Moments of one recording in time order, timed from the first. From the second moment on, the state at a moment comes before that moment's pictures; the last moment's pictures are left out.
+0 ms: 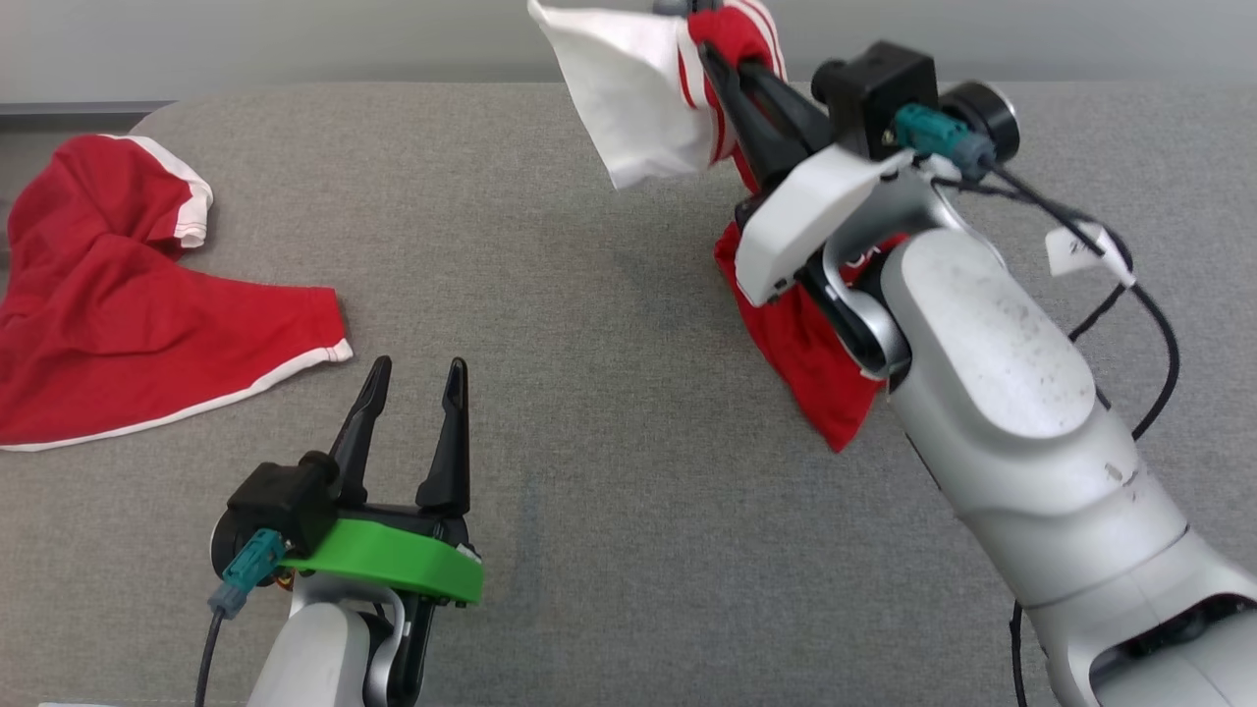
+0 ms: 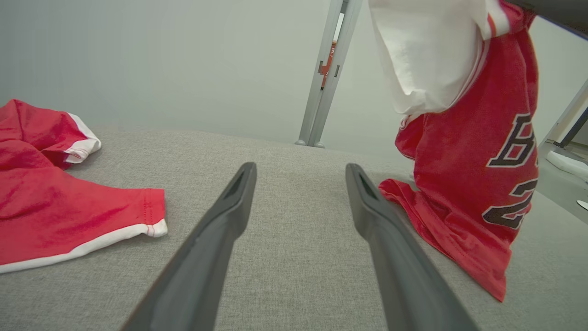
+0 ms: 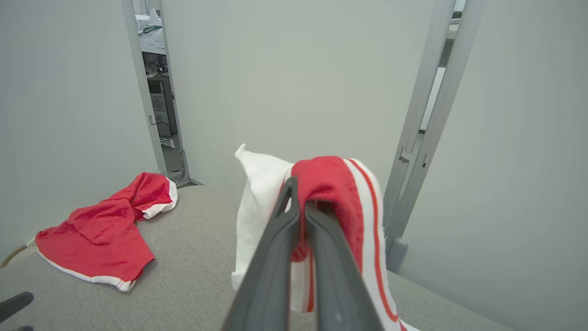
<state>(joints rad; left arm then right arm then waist) -0.21 0.05 -0.19 0.25 -0.36 -0.13 -0.26 -0.85 -0.05 0.41 0.45 0.22 0.13 0.00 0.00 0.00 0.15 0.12</state>
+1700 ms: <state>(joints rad) -0.21 0.05 -0.21 0.27 -0.34 -0.13 -0.26 -0.39 -0.22 -0.03 0.41 0.08 0.13 0.13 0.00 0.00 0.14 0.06</state>
